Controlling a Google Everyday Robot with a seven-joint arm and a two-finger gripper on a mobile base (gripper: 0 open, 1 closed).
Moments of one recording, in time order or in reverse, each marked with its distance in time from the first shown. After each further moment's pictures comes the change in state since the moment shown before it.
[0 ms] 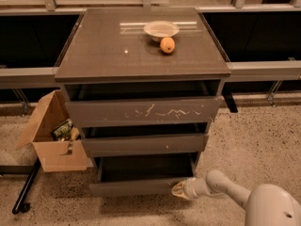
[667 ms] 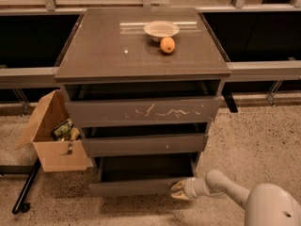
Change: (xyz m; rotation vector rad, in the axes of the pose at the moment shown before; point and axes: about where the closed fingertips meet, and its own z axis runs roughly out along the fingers) arm 0.000 0.000 0.000 0.000 0.000 0.000
